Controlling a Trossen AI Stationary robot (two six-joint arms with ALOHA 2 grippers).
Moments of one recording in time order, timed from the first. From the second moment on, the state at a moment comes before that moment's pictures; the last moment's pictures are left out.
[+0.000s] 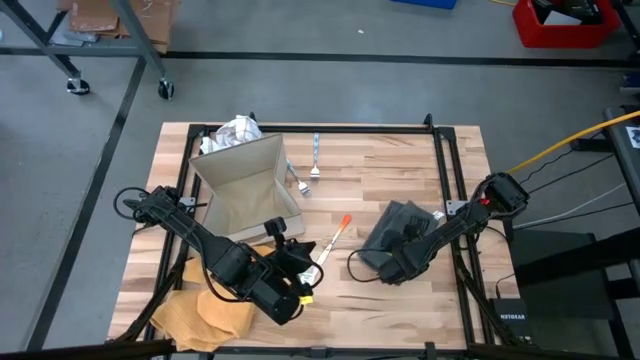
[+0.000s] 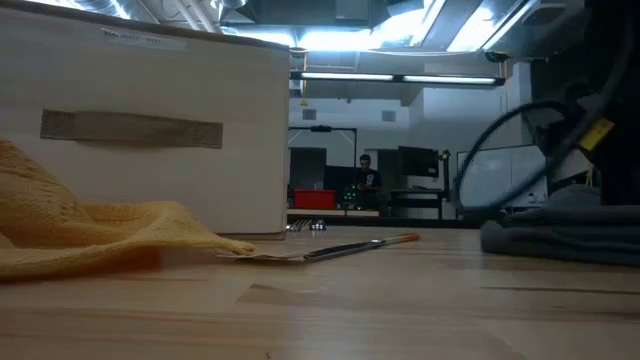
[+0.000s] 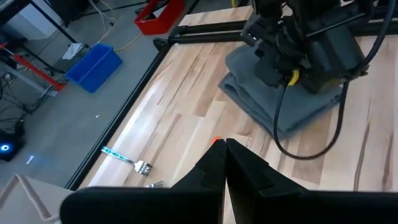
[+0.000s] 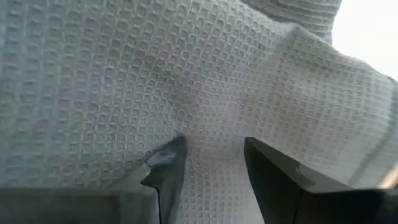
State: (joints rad) left arm -0.60 1.90 2.03 -1.18 -1.01 -0.60; right arm 0.56 1.73 0.90 -1.09 0.31 0.99
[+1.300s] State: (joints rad) left arm -0.60 1.90 2.03 -1.20 -1.02 -0.60; right arm 1.08 1.74 1.02 -0.83 0.23 1.31
